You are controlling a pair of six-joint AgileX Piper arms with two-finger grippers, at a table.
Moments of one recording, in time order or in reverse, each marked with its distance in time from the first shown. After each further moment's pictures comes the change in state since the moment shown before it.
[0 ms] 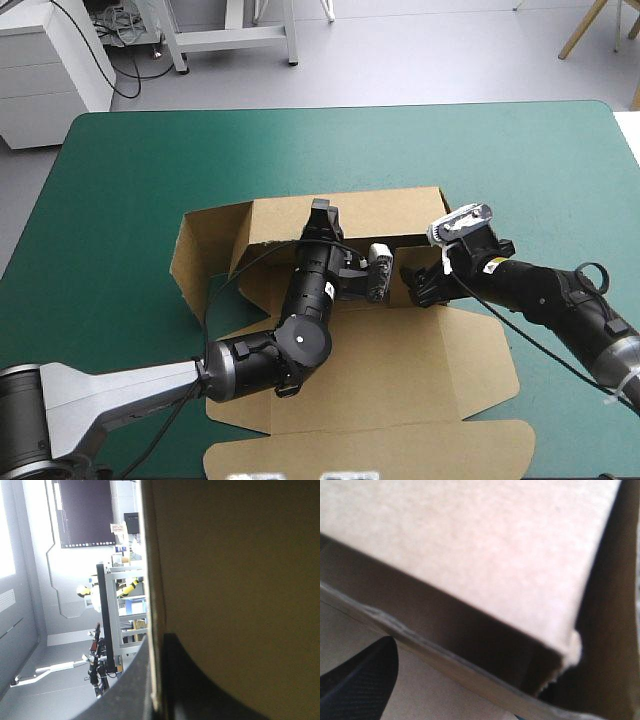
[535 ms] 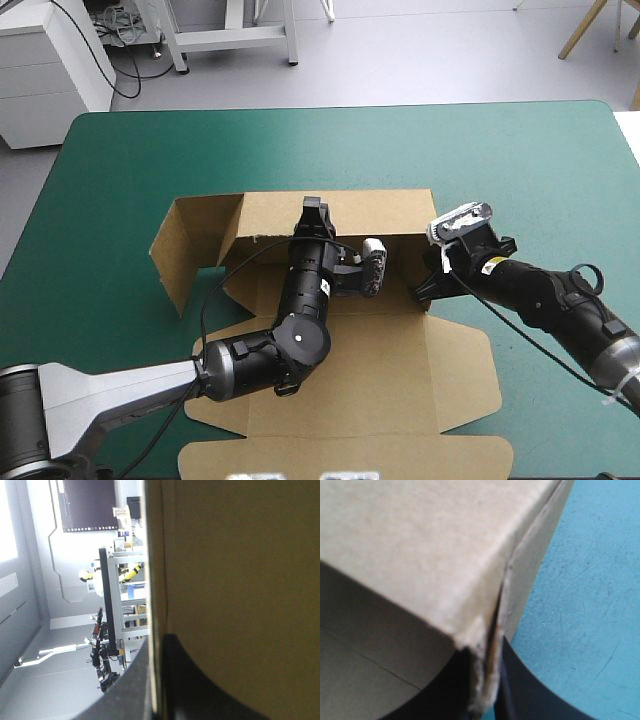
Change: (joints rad) left arm 0.001 -0.001 0.000 -0.014 0.047 -0.002; right arm 0.025 0.000 0.004 -0.061 -0.052 0.059
